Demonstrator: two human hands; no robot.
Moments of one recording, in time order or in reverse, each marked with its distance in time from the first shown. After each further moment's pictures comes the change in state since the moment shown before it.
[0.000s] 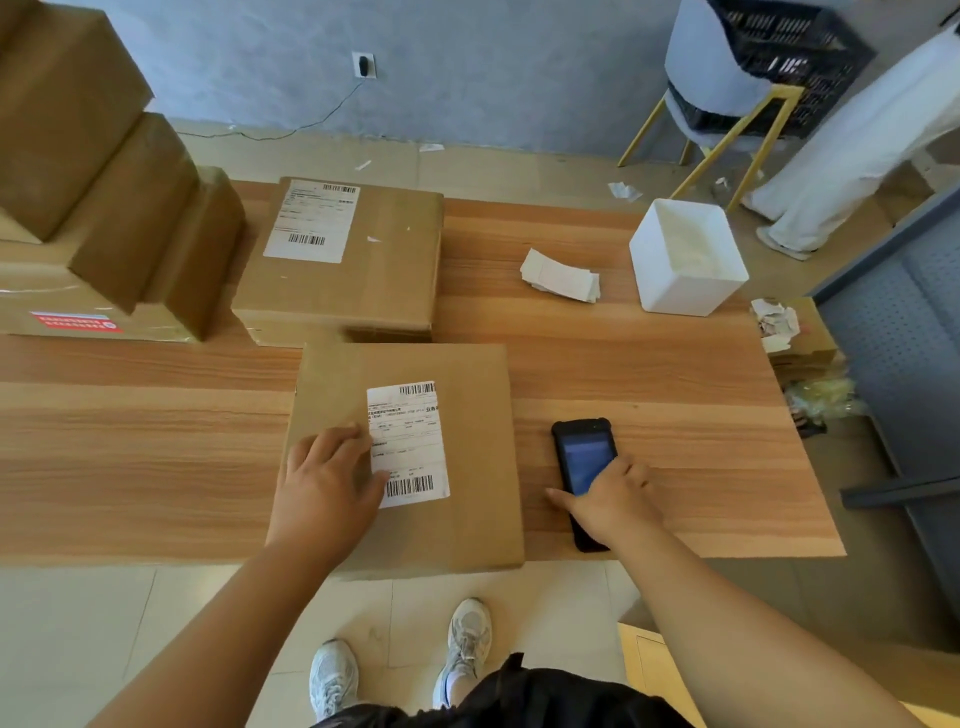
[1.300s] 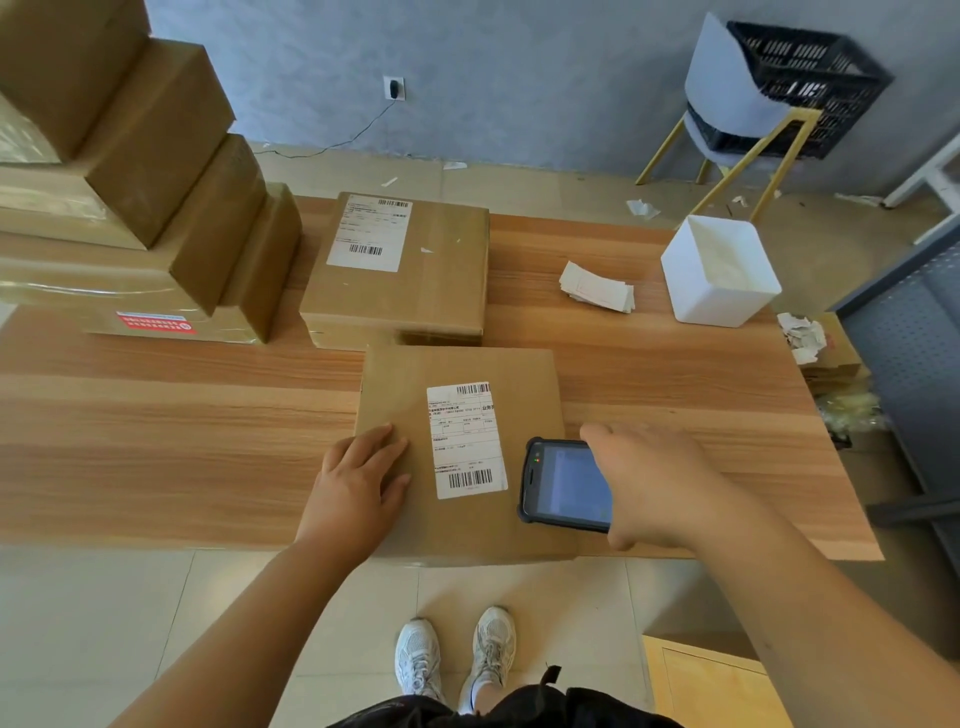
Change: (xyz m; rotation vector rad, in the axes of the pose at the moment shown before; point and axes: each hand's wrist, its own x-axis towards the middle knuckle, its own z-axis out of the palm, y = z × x) left_hand -0.013 -0.040 -0.021 -0.083 -0.014 0.133; right_hand -0.122 -0.070 -0.117 -0.562 -0.006 -0.669
